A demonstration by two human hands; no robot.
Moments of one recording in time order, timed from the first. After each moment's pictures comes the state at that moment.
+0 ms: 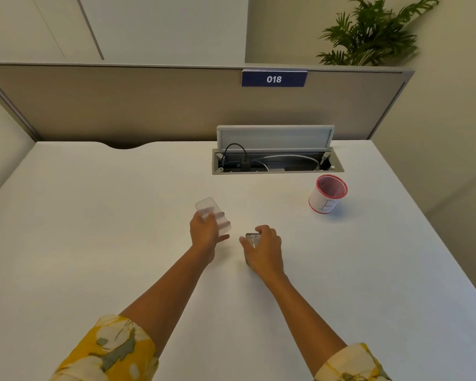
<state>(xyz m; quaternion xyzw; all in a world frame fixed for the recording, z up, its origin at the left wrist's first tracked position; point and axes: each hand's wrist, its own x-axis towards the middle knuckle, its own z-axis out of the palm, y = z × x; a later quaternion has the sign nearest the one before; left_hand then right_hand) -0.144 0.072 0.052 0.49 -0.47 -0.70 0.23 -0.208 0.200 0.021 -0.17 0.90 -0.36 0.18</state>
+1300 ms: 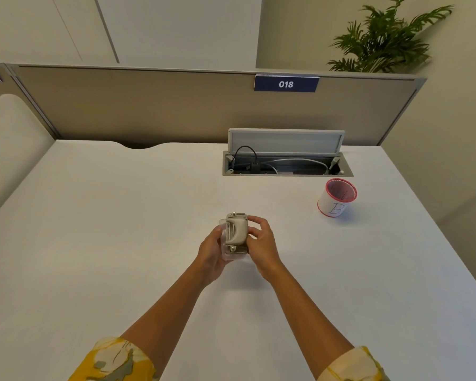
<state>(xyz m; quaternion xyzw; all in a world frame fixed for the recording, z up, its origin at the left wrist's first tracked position) -0.102 0.085 0.028 0.37 -0.38 -0.84 0.13 -0.189 0.182 0.044 -0.12 0.70 -0.62 0.35</state>
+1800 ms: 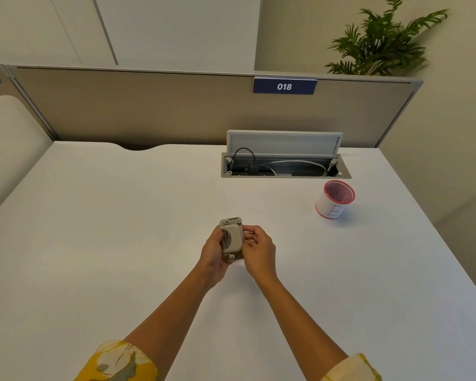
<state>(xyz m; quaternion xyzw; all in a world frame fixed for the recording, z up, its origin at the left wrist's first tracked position) -0.106 0.094 0.029 0.36 -0.38 -0.84 0.15 -0.174 0.185 0.042 -0.16 0.76 -0.59 0.22</state>
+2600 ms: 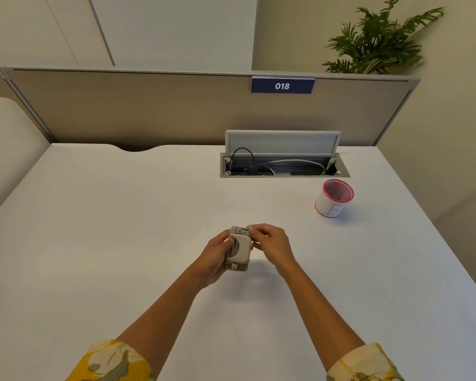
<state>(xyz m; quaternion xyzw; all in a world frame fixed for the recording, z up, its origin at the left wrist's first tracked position) -0.098 0.086 0.029 0.30 -0.49 -0.81 0.04 -0.220 0.199 0.045 -0.15 0.75 -0.57 0.30</state>
